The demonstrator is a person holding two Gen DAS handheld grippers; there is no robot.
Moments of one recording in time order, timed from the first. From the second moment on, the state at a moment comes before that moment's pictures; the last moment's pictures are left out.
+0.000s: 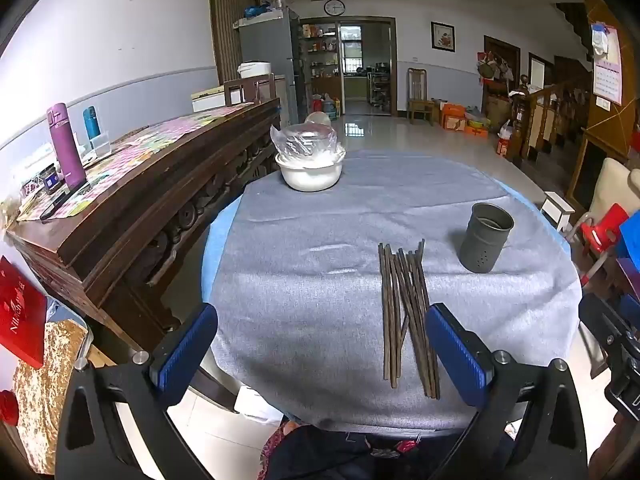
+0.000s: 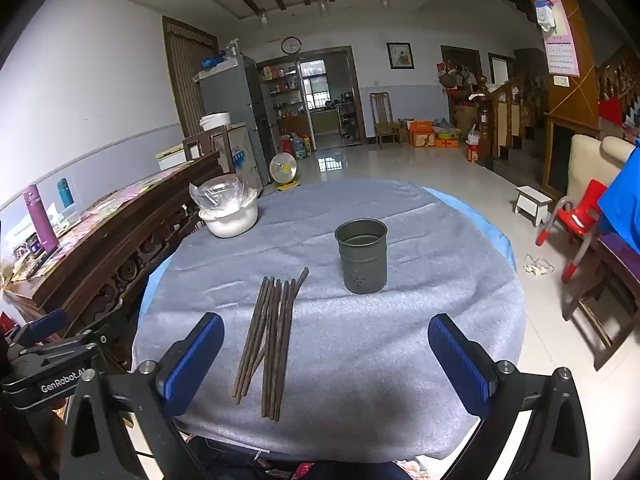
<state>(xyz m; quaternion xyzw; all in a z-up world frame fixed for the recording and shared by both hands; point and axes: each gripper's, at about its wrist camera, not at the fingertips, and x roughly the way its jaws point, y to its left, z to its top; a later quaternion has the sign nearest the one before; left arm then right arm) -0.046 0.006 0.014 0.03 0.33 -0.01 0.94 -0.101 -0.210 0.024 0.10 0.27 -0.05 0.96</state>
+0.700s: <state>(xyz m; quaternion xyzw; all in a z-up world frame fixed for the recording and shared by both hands) -0.064 0.009 0.009 0.04 0.33 -0.01 0.94 -0.121 -0.195 0.012 0.08 0.29 -0.05 0.95</state>
